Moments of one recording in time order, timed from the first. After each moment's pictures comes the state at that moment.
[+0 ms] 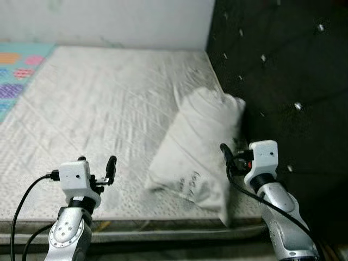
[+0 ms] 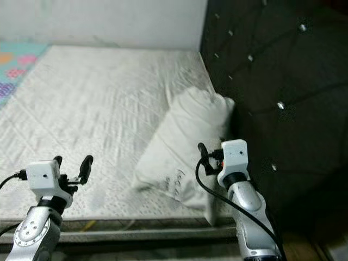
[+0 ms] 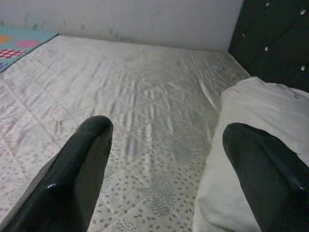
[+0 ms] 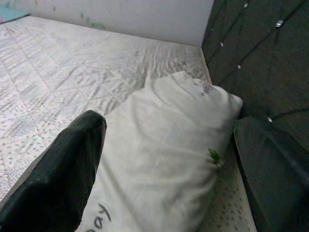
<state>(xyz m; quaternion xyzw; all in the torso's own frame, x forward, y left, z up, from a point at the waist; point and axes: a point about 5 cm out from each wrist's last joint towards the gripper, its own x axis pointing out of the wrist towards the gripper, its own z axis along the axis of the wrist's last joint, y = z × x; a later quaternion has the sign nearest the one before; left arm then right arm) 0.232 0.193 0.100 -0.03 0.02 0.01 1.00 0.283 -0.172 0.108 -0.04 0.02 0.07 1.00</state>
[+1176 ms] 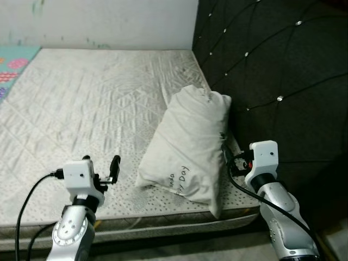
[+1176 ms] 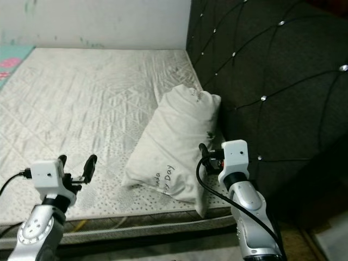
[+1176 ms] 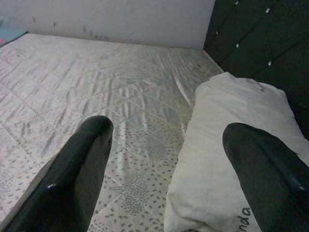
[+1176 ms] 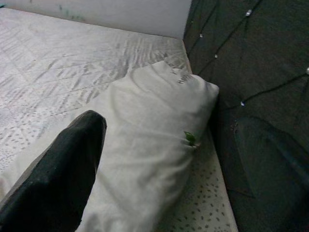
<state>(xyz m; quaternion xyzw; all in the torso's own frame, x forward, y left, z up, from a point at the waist) 0.234 0.187 0.099 -0.03 0.02 0.00 1.00 0.284 -0.173 0.105 -0.05 0.03 0.07 1.00</state>
